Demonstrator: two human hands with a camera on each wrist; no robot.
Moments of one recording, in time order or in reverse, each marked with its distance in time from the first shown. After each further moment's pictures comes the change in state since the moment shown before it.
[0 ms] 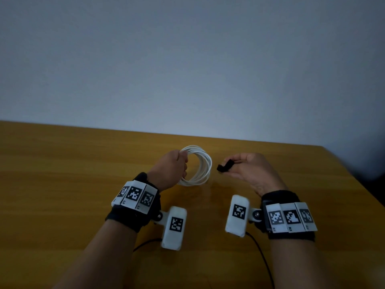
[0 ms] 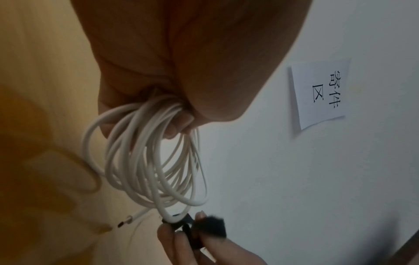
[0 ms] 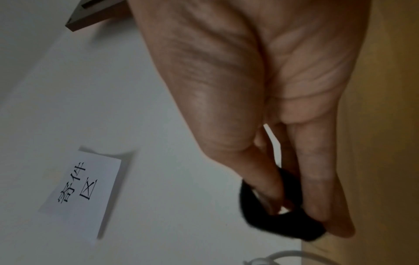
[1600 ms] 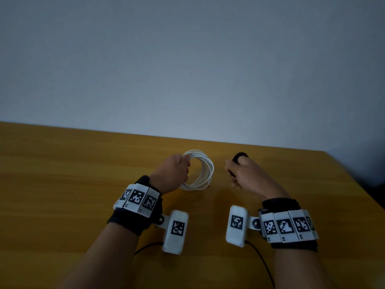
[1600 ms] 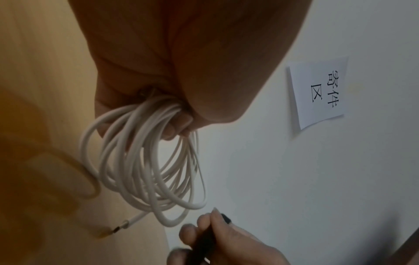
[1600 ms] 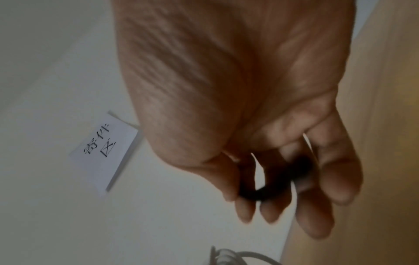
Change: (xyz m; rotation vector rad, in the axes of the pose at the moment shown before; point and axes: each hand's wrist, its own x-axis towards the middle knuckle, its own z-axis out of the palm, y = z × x) left_hand -0.002 -0.001 -0.003 0.010 -0.016 0.001; right_hand -0.002 -0.005 0.006 -0.562 -0.102 -0.084
